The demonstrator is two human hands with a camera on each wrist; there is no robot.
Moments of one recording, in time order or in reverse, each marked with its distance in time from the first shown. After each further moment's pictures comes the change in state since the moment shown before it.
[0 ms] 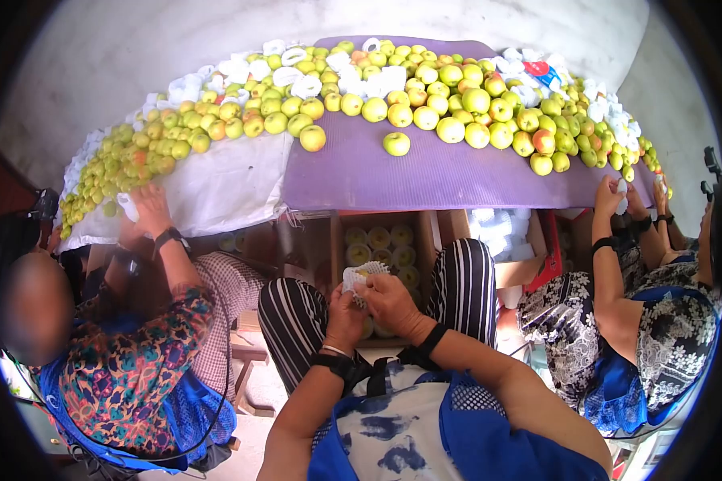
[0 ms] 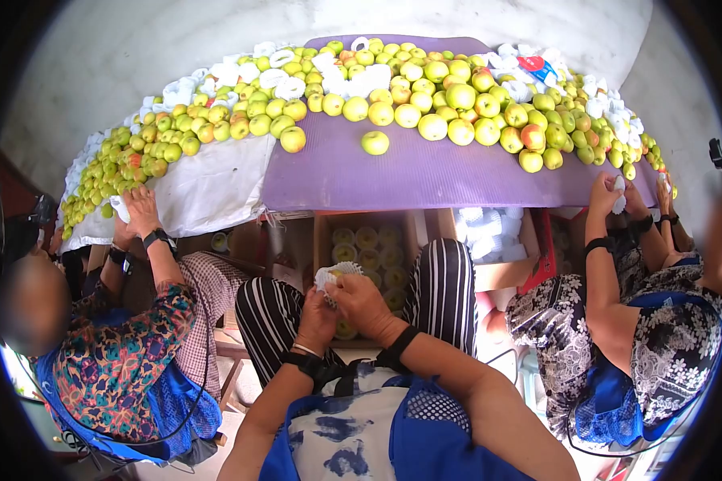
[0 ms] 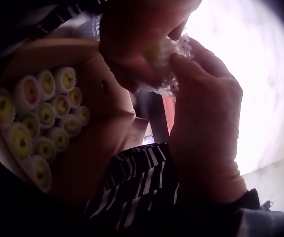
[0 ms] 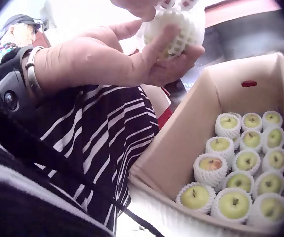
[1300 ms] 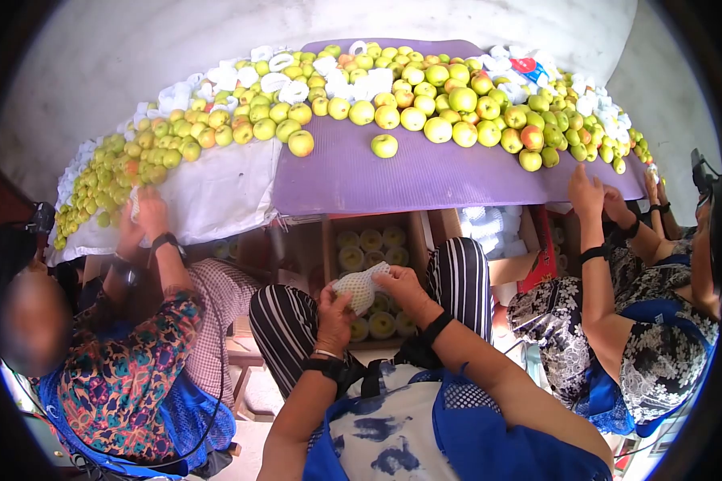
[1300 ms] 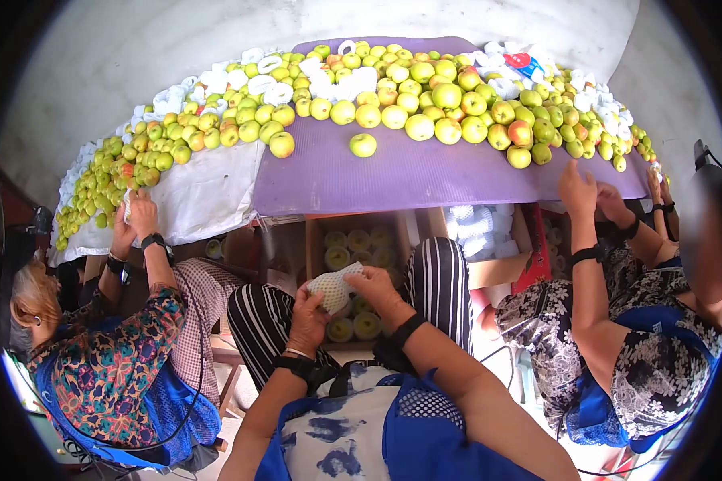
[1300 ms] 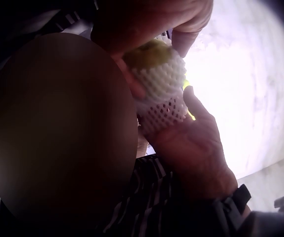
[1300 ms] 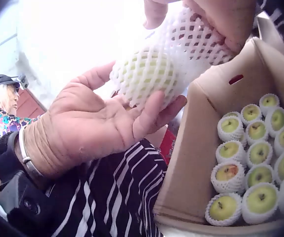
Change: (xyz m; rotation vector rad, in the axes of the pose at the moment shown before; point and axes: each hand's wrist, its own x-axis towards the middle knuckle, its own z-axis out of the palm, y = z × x) left_hand -0.007 0.005 0.013 0.198 0.006 0.006; right_hand -0.017 0.055 -0.004 1.053 0.010 1.072
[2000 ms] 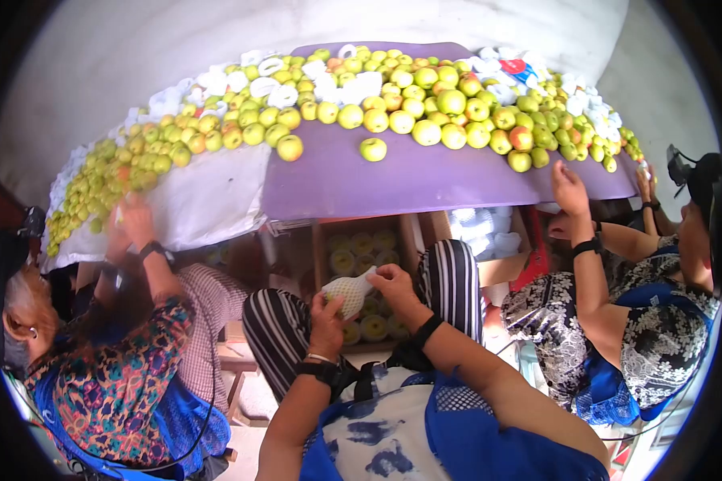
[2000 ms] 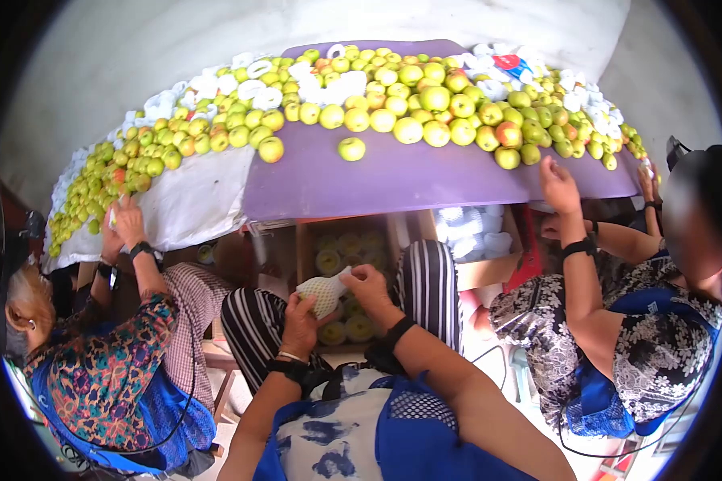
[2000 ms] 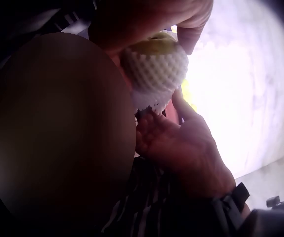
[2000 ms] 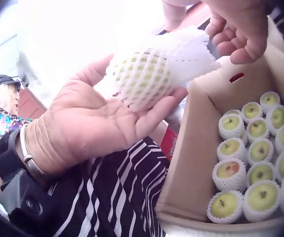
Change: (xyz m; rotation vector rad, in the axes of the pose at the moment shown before) left_hand -0.006 0.002 0.003 0.078 0.006 0.002; right_hand 0.008 0.018 -0.002 -0.244 0.297 -0.070
